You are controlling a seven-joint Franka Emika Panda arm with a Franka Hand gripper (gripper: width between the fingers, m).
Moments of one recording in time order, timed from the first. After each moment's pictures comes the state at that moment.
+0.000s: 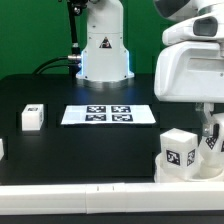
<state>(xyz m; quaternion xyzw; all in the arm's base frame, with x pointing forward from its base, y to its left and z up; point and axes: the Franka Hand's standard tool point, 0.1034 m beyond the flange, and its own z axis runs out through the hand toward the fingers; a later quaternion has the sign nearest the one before) 0.632 0.130 0.080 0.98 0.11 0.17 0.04</state>
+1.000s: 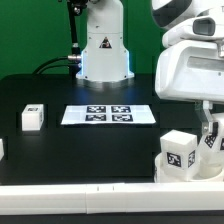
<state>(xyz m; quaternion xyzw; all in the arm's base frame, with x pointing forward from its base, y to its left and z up) 0.623 0.133 0.077 0.97 0.12 0.22 0.06</state>
